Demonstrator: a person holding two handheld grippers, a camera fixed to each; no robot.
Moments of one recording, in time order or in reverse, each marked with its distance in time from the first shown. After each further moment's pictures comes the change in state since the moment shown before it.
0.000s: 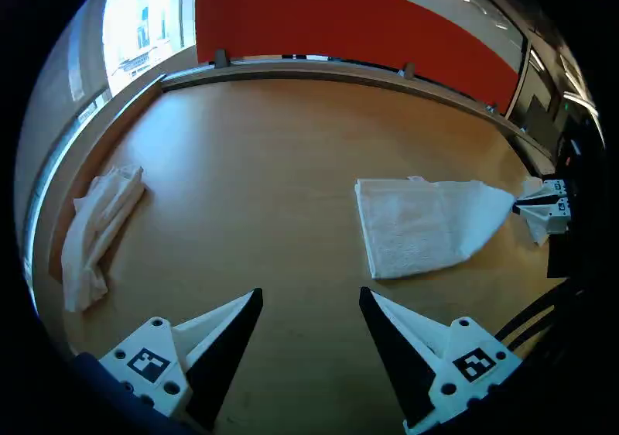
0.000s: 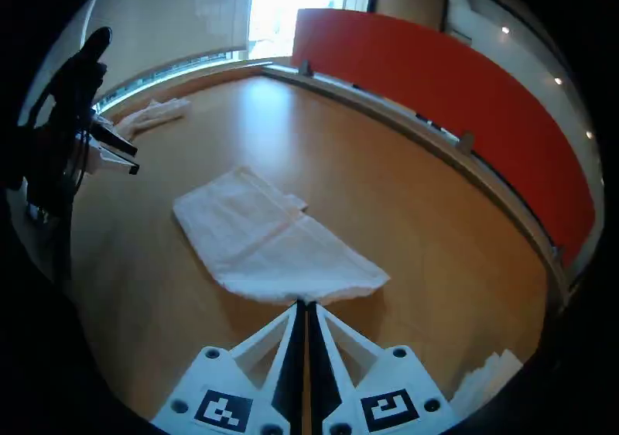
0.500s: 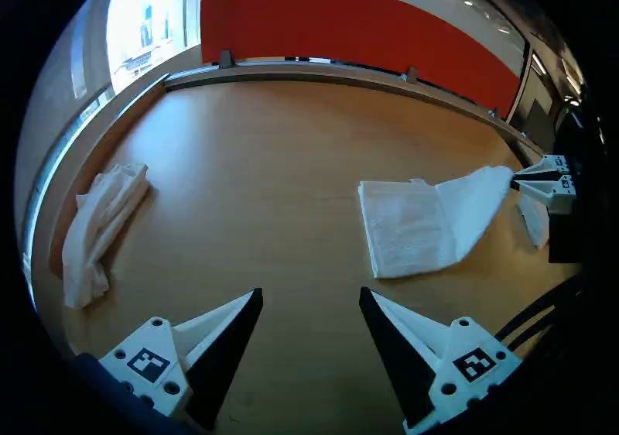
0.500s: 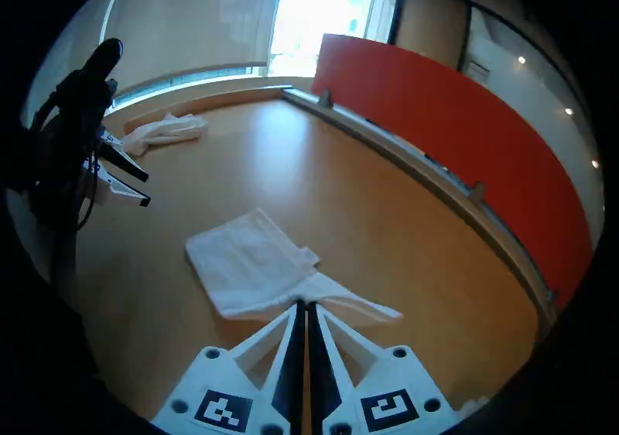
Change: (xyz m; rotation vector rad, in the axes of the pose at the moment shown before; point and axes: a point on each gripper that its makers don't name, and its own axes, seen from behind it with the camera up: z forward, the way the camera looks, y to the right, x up) left arm -0.001 -0.003 -0.003 0.001 0.010 -0.015; right arm 0.065 -0.016 0.005 0.027 0.074 -0.089
